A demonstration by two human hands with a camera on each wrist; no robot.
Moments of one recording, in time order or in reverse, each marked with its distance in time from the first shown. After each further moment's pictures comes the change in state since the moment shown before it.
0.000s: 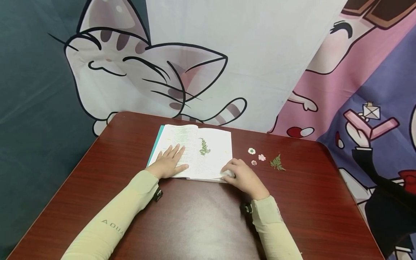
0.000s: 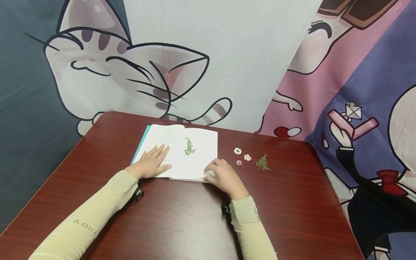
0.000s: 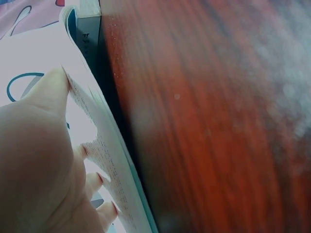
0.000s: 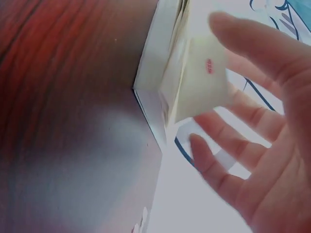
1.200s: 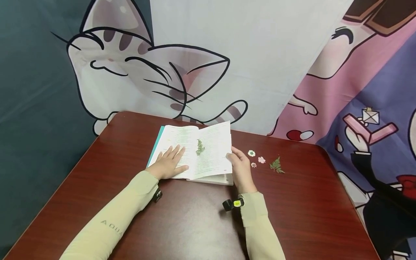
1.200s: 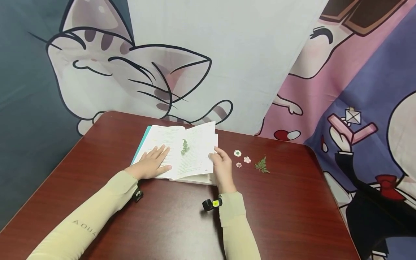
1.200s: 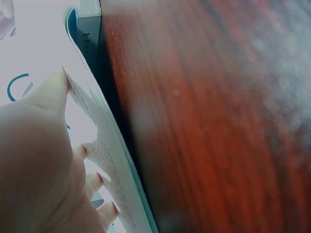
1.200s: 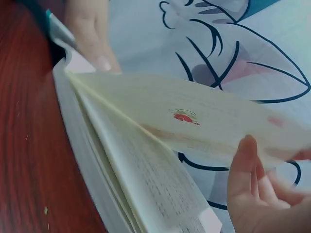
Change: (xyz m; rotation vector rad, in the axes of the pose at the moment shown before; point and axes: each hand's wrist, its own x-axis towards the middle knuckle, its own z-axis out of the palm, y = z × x) left_hand 0.004 -0.010 0.007 -0.010 0.005 0.002; right_hand 0.042 -0.016 0.024 1.268 0.569 0.713
